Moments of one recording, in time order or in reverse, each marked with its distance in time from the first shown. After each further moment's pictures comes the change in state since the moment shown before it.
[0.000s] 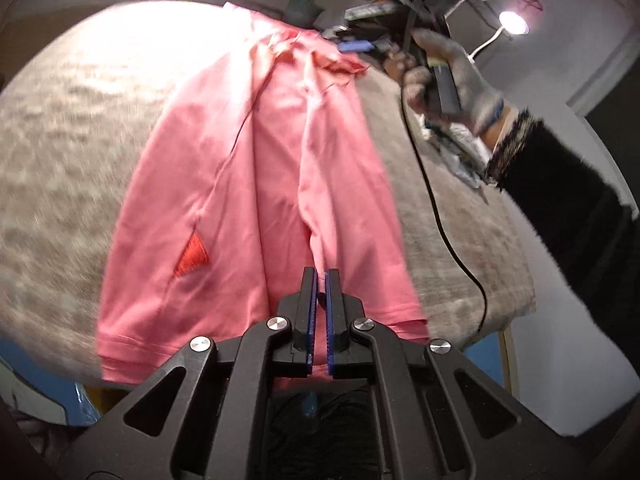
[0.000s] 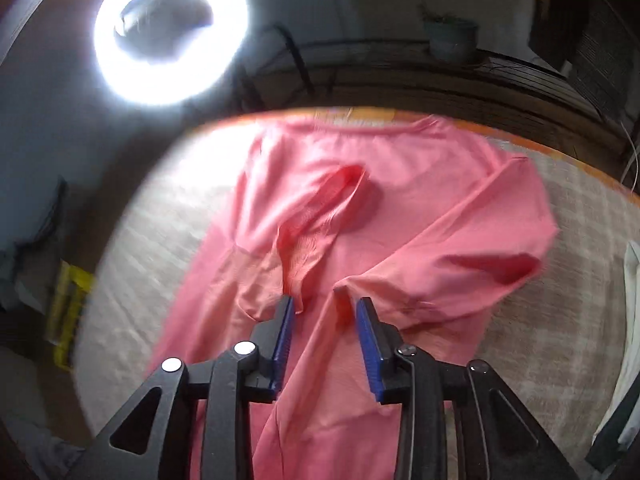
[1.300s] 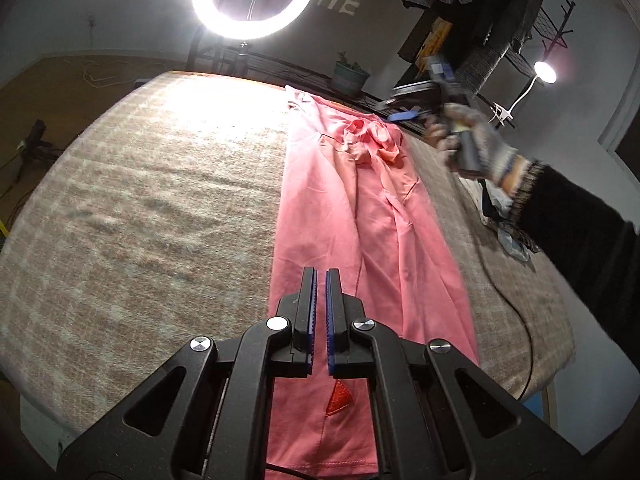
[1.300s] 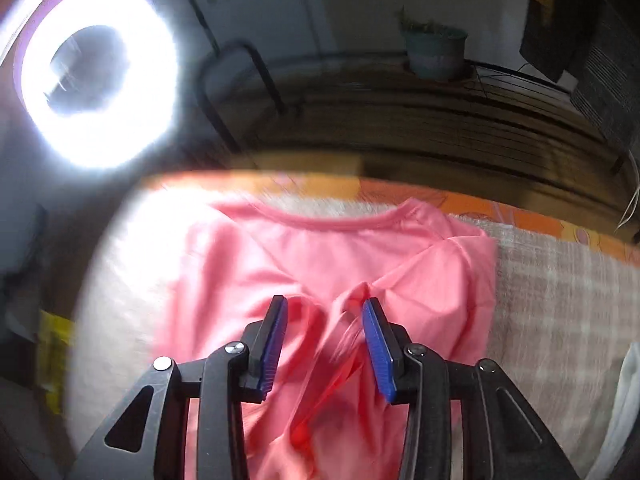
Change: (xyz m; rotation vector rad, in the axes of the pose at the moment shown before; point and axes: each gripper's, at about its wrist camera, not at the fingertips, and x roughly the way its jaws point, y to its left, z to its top) left arm -0.030 0.073 0.079 0.004 -0.188 0.164; right arm 0.053 -0.023 0.097 0.032 -0.020 -0.053
